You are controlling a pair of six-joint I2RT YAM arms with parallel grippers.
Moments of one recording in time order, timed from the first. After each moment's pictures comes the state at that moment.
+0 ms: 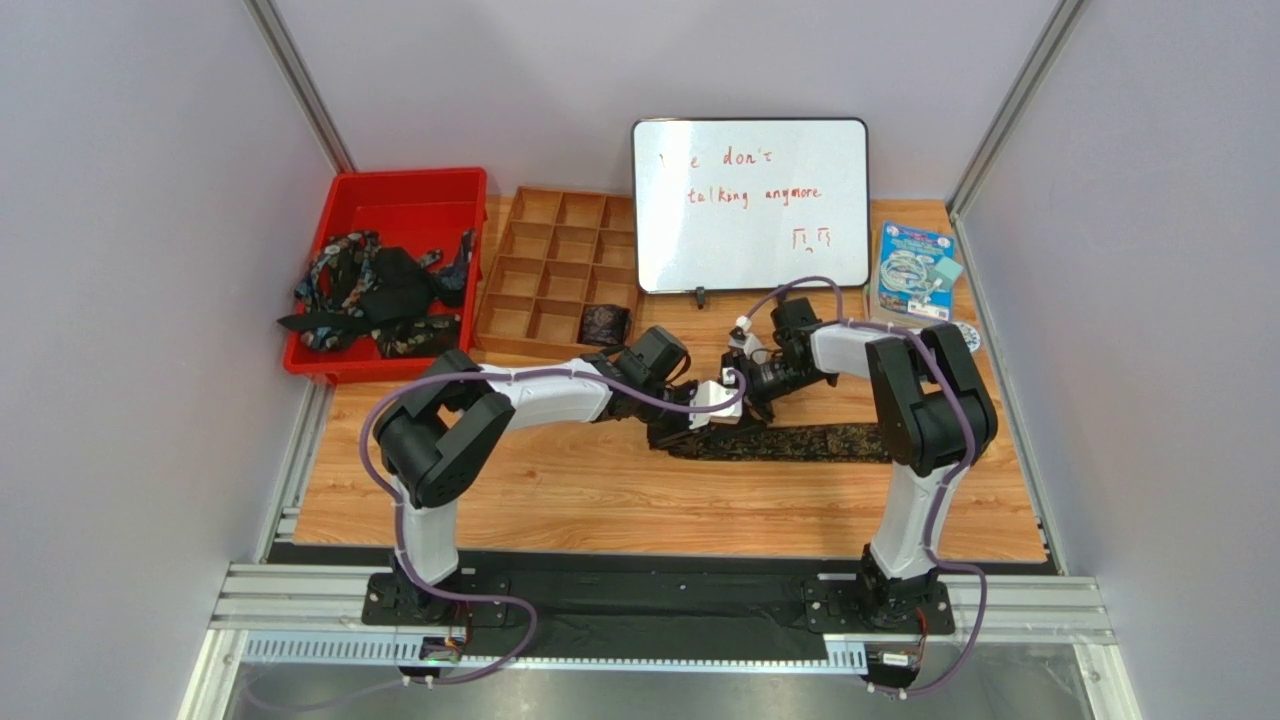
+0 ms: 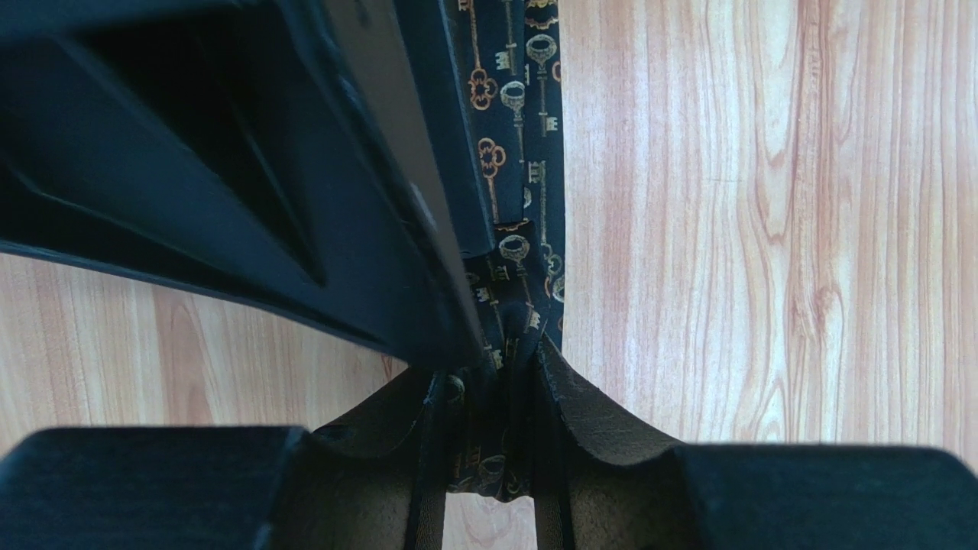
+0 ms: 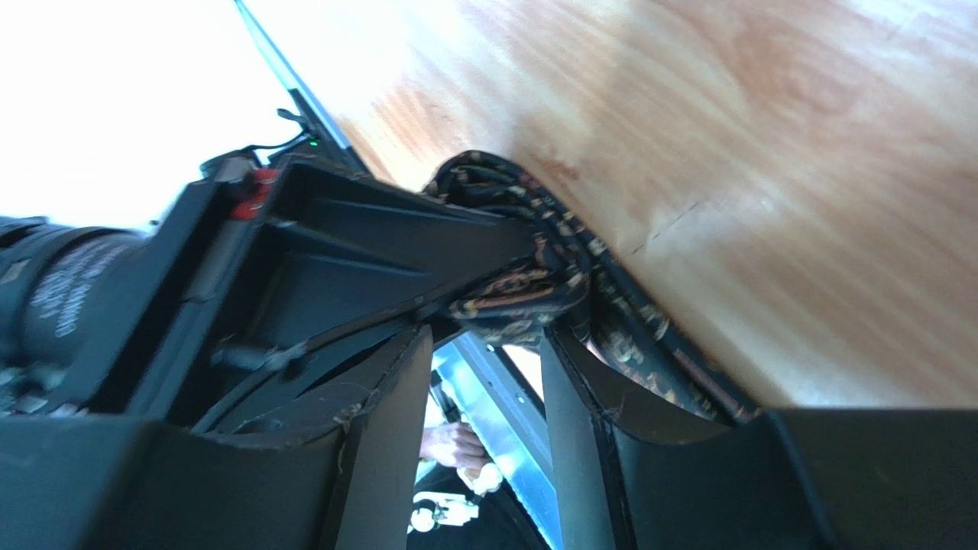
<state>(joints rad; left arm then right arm) -0.85 1.89 1.12 -0.19 0.53 0.61 0.25 1.91 1.04 -0.51 -1.01 0.34</state>
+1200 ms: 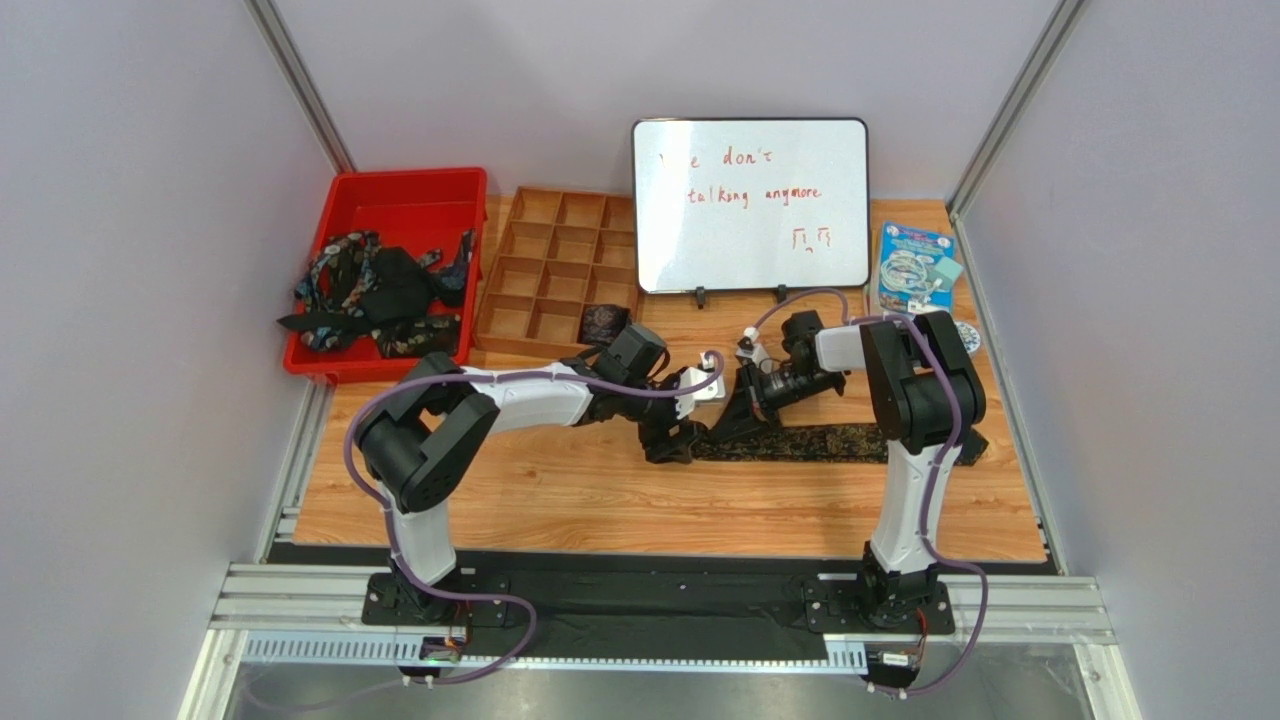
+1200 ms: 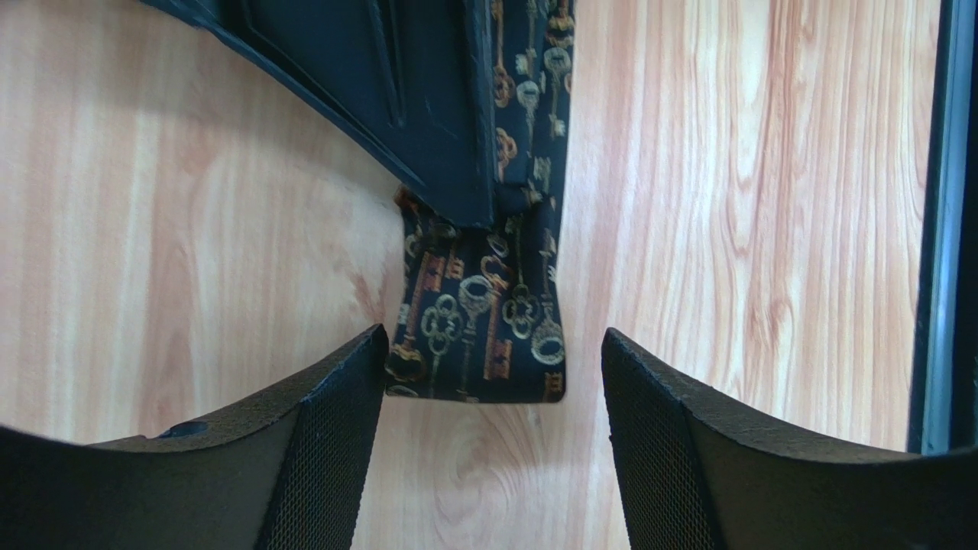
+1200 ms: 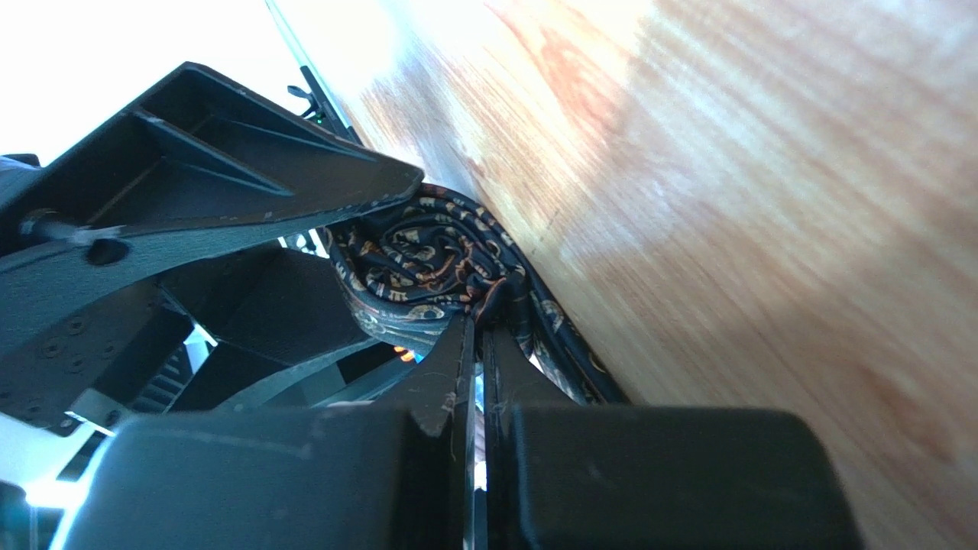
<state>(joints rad) -0.79 1.83 1.03 -0.08 0.61 0.46 0.19 2.04 1.04 -0.53 -1.07 0.22</state>
